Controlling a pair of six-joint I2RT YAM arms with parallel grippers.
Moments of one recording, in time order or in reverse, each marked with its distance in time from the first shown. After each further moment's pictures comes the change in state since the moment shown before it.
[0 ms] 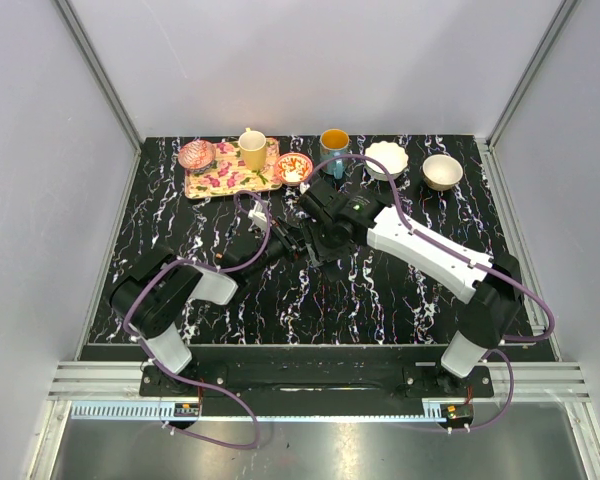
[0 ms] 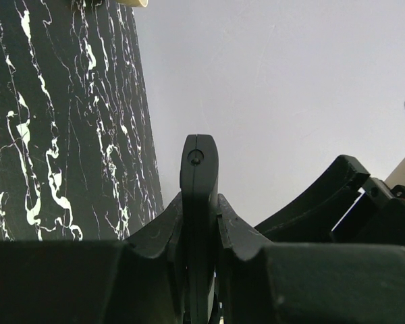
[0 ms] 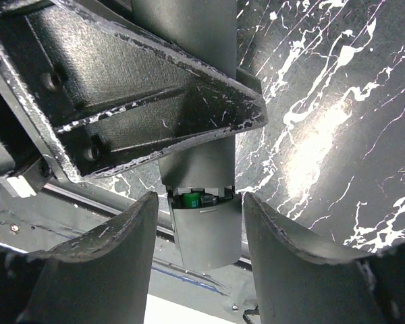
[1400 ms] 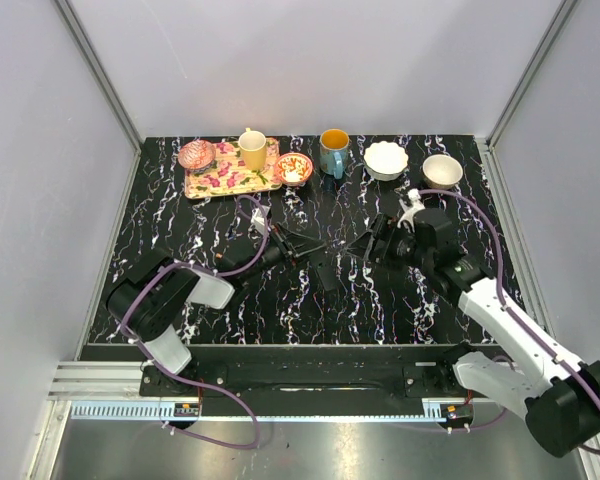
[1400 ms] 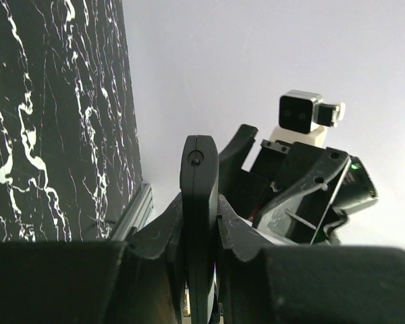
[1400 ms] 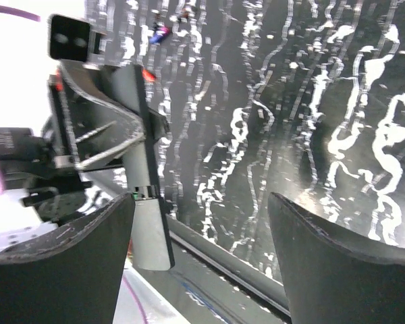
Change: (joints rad) left arm 0.002 -0.017 -0.041 0.030 0.090 -0.095; right arm -0.395 -0.675 -0.787 0.674 -0.392 0.275
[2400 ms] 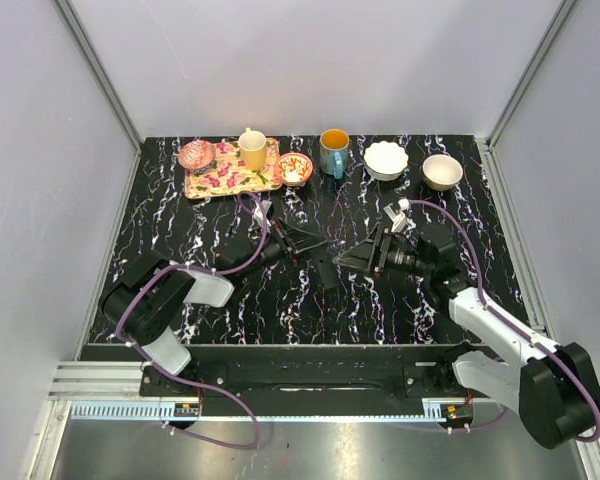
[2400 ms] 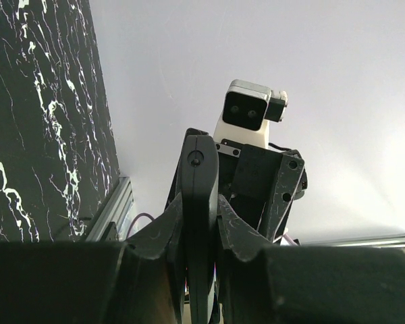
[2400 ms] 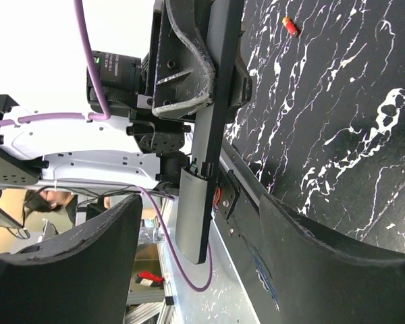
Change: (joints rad) left arm 0.000 -0.035 0.018 0.012 0.047 -0.051; right arm -0.084 0.023 -0.318 0.717 -0.503 0.307
